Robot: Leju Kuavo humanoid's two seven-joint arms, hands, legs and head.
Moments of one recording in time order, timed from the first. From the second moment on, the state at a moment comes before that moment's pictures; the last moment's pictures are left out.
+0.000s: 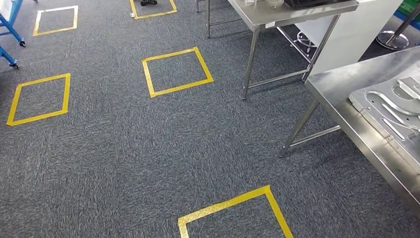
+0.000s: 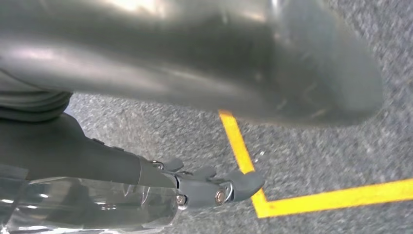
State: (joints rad) left arm -0.07 -0.03 1.48 -0.23 -1.06 -0.02 -0.35; right arm -0.06 0.22 -1.10 -0.23 1.08 -0.28 -0.21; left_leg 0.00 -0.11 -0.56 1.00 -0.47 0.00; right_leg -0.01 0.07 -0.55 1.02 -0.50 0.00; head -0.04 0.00
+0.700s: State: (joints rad) left arm -0.08 -0.04 1.48 -0.23 -1.06 0.02 -0.36; right arm -0.04 0.18 -1.13 -0.23 1.09 -0.25 -0.15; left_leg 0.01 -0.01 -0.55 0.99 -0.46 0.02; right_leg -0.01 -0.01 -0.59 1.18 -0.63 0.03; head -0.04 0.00
